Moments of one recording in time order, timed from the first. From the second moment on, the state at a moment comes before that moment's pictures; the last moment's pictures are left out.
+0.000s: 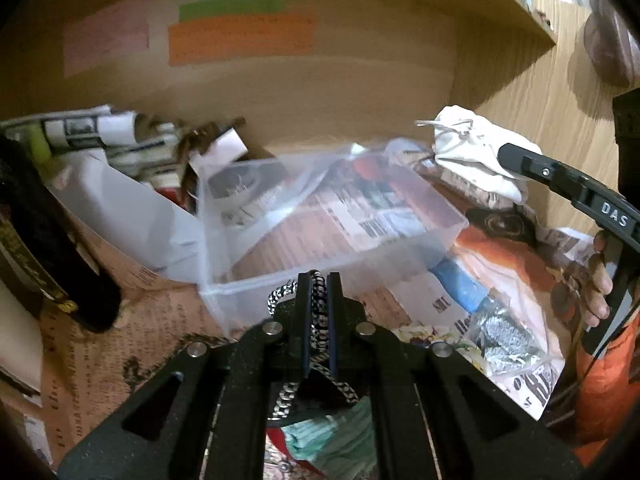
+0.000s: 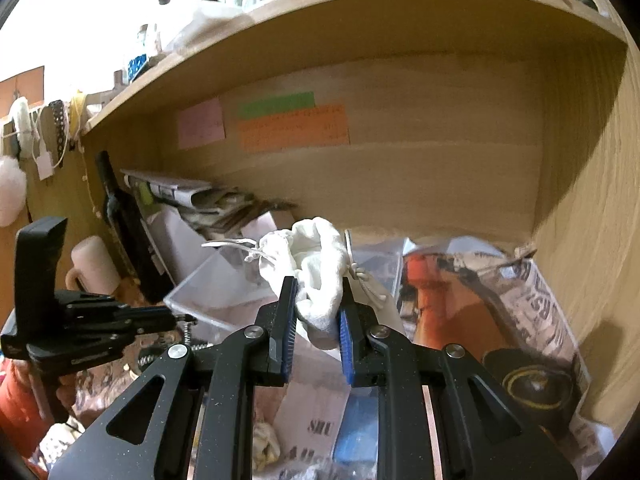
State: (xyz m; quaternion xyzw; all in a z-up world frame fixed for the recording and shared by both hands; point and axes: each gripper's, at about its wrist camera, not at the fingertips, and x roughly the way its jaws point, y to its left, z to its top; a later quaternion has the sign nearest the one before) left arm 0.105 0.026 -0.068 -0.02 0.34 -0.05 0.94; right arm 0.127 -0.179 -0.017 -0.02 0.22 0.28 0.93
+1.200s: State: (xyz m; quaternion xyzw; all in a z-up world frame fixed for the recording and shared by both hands) left arm 0.216 0.065 -0.094 -0.05 0.40 -0.03 0.92; right arm 0.216 -0.114 -0.082 -0.09 0.39 0.29 0.87
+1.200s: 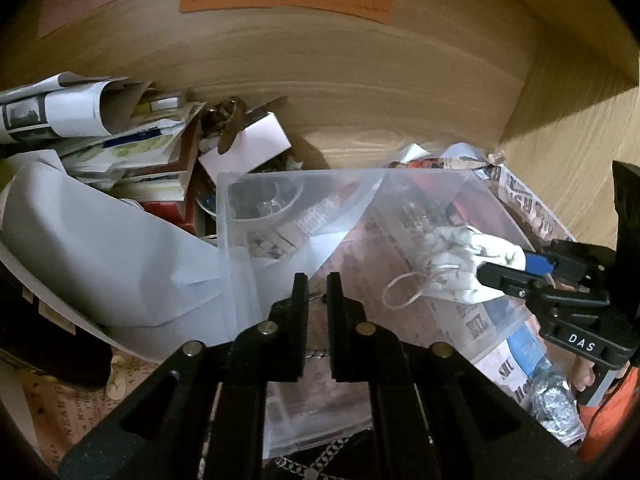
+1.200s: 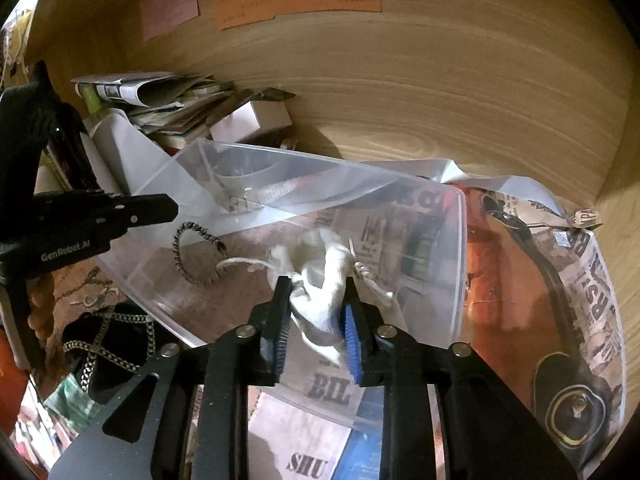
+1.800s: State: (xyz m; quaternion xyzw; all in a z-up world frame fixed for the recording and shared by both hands) left arm 0.145 0.056 -0.036 -0.04 0.31 -0.03 0.95; right arm 0.155 -0.153 -0.011 -0.07 0.26 0.25 0.93
